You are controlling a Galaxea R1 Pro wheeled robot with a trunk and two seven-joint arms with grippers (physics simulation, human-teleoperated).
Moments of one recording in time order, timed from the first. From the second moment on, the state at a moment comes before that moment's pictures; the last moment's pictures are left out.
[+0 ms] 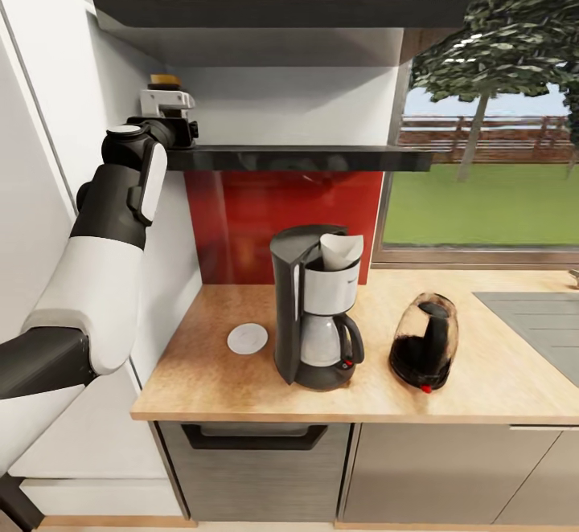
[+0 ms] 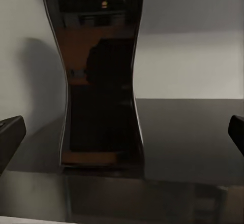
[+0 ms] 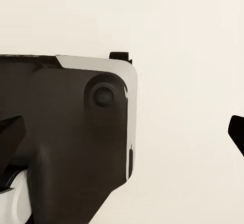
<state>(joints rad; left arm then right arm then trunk) -1.45 -0.03 -0.01 -1.01 -0.07 0.59 0.13 -0.19 -0.15 0.09 -0.02 -0.09 0.02 0.22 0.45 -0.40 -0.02</state>
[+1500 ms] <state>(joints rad) -1.45 -0.02 -0.01 -1.03 -0.07 0.59 0.13 -0.19 -0.15 0.09 -0.02 -0.09 0.02 0.22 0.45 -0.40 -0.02</state>
